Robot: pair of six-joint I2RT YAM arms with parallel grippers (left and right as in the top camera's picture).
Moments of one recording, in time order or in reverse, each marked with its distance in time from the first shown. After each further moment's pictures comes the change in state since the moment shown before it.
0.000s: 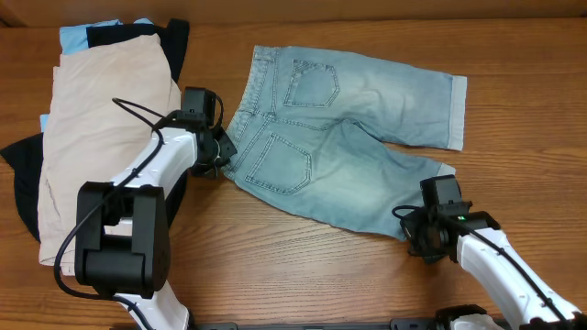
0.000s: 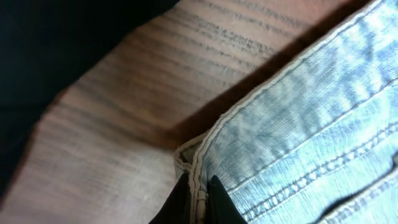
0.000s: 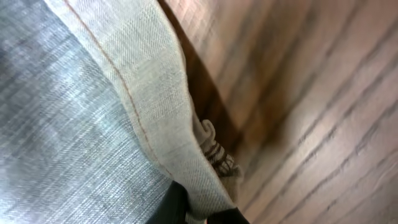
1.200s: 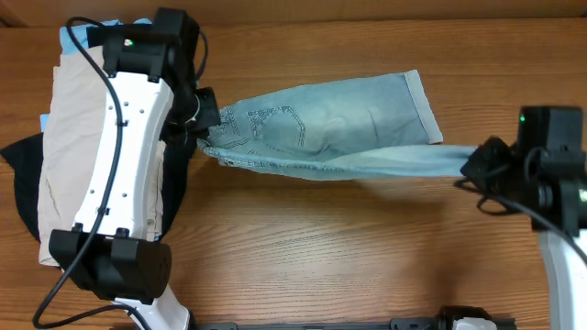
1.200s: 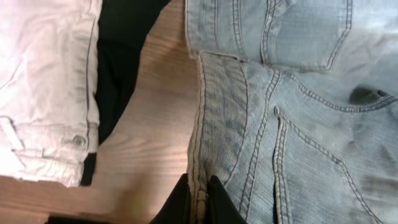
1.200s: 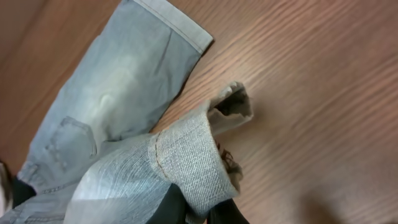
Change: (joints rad) left arm -0.025 -0.025 0.776 -0.941 -0.018 0.251; right arm -0.182 -0.093 0.853 -0.643 0.018 -0.540
